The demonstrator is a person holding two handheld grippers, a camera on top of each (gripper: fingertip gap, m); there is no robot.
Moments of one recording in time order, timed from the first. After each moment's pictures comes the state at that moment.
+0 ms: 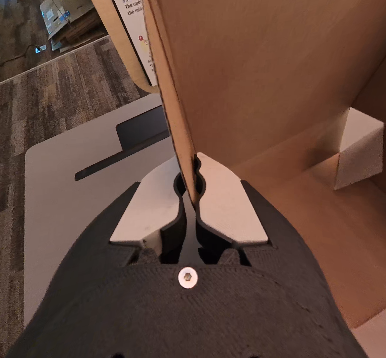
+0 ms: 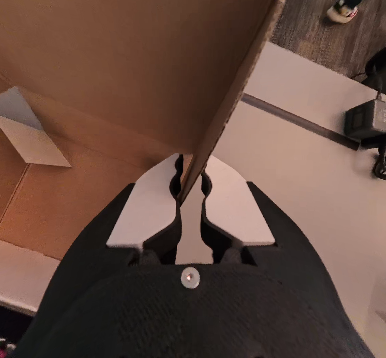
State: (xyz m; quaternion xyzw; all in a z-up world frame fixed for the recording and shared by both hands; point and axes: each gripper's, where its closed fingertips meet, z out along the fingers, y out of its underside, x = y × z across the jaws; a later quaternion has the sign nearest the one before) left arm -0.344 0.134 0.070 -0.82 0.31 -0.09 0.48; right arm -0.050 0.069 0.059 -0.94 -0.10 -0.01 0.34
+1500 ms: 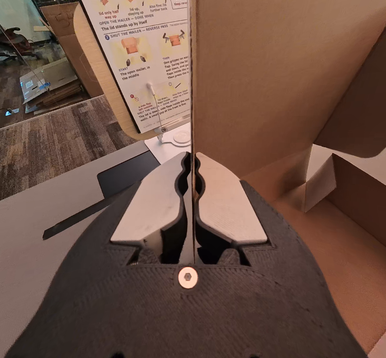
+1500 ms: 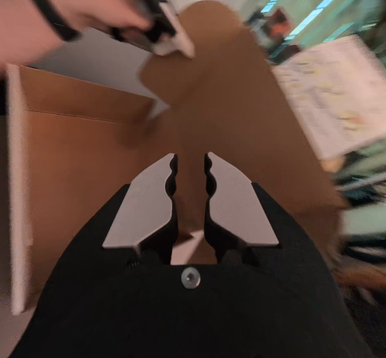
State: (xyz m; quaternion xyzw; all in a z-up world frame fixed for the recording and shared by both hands) left arm -0.338 0.142 0.095 -0.73 0.33 -0.21 0.56; right arm -0.165 -0.043 0.112 -0.64 -0.49 -0.03 0.59
